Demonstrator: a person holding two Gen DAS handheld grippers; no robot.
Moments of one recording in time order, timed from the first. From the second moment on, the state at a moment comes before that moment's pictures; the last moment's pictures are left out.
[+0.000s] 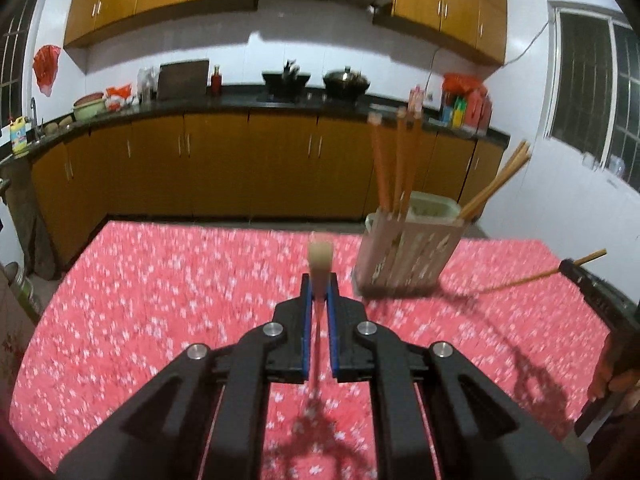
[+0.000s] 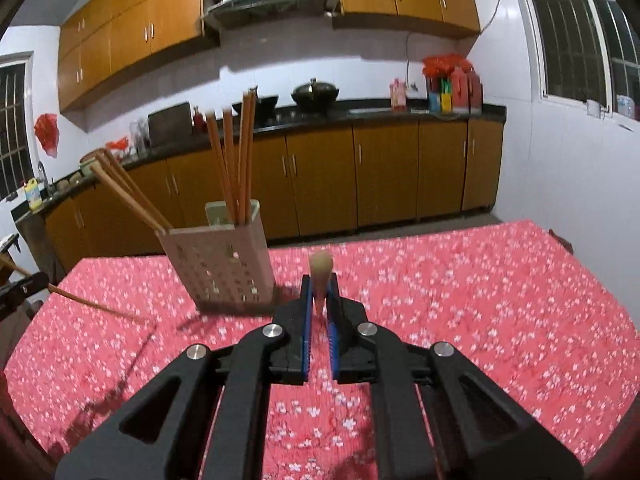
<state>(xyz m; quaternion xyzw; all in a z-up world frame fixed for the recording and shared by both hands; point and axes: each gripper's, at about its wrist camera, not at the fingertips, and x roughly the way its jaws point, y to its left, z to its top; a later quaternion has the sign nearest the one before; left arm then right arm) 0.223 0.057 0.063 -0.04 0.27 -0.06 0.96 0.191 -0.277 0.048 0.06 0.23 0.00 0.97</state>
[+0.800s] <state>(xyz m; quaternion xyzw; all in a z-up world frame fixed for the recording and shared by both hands) 0.232 0.002 0.175 -0.04 0.14 -0.15 0.98 0.191 -0.246 0.170 0.08 0.08 0.10 0.99</state>
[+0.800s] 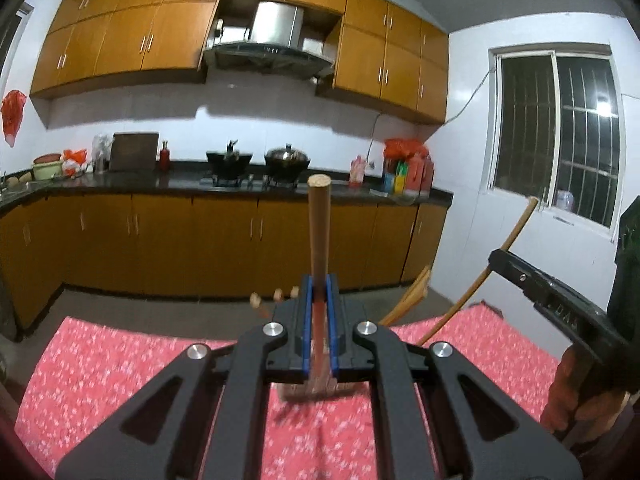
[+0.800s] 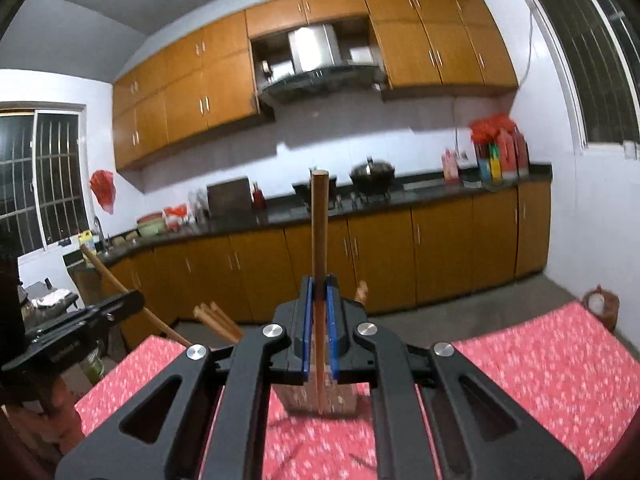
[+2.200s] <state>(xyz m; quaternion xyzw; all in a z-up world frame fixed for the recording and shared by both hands) 0.327 -0.013 0.125 -0.08 0.15 -0.12 0.98 0.288 -0.215 0.112 0.08 0.10 0.07 0.99</state>
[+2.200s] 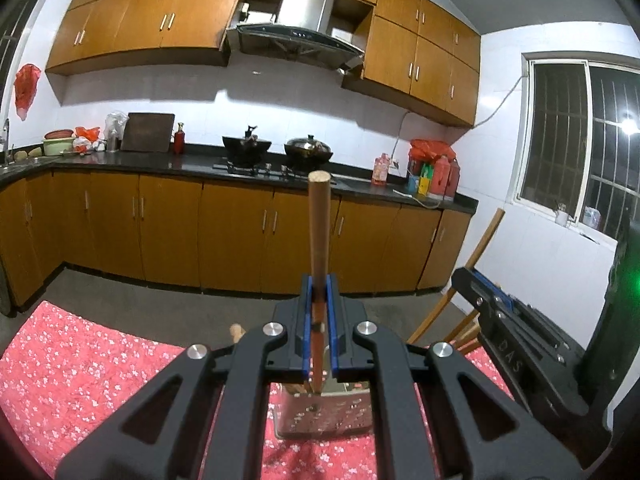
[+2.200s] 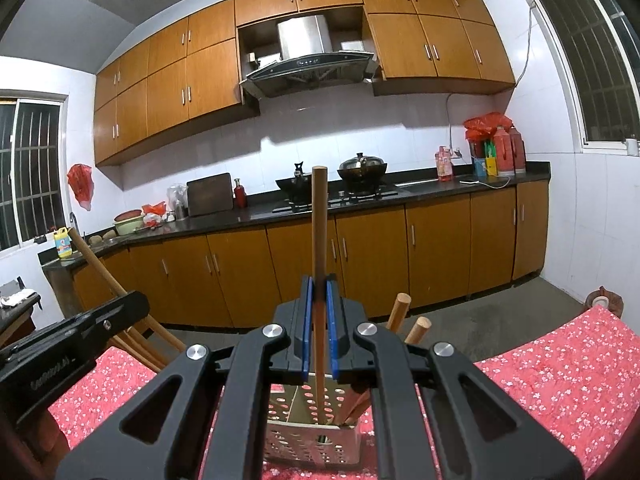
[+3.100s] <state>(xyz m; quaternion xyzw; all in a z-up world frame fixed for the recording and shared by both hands) 0.332 -0.017 0.130 -0.08 0.16 -0.12 0.98 0.286 -0.225 0.116 0.10 0.11 0.09 0.98</state>
